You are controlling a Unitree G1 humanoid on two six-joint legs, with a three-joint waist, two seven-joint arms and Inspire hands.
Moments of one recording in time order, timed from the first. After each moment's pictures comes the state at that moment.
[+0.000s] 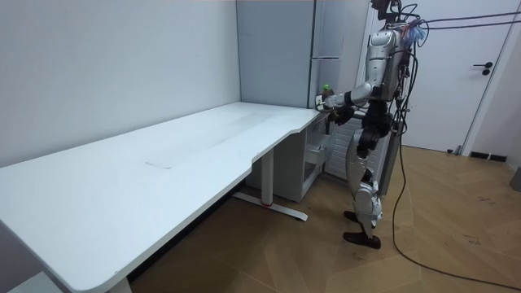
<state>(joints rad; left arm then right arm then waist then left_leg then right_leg) -0.01 0.31 -0.48 0.16 -0.35 -0.06 -0.45 0.10 -0.34 0.46 0.46 0.63 0.08 0.68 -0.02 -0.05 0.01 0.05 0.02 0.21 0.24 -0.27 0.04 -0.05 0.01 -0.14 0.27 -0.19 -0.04</state>
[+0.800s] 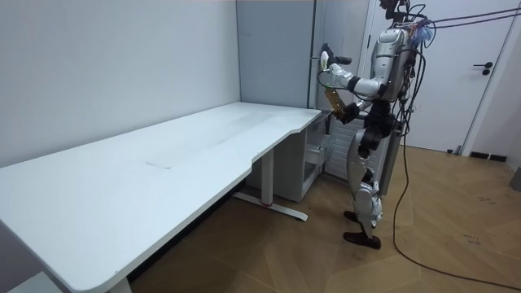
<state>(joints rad) -0.01 0.31 -0.24 -0.39 -0.67 -0.09 -0.47 0.19 -0.38 0.39 0.45 0.62 0.02 0.77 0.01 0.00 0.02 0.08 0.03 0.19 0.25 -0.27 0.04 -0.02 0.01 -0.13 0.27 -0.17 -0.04</state>
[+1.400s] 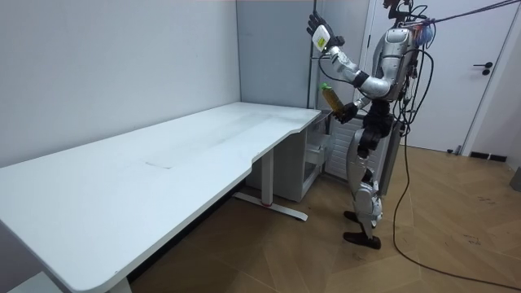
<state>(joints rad) 0.00 0.26 0.18 -0.56 -0.70 -0.23 -0.25 0.32 -0.35 0.21 0.41 0.44 0.02 0.78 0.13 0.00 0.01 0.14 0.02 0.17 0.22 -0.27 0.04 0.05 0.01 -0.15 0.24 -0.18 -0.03</state>
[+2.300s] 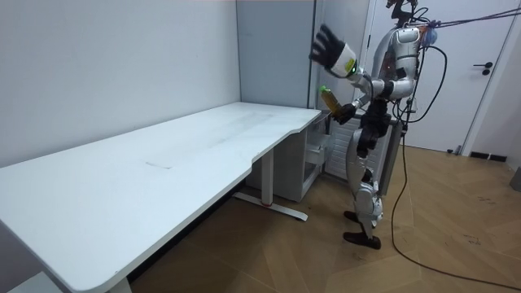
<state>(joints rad) 0.28 0.23 0.47 -0.09 -0.32 -0.31 0.49 0.41 -0.32 0.06 0.37 0.38 0.02 0.73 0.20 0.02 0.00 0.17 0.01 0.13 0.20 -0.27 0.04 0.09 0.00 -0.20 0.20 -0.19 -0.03</state>
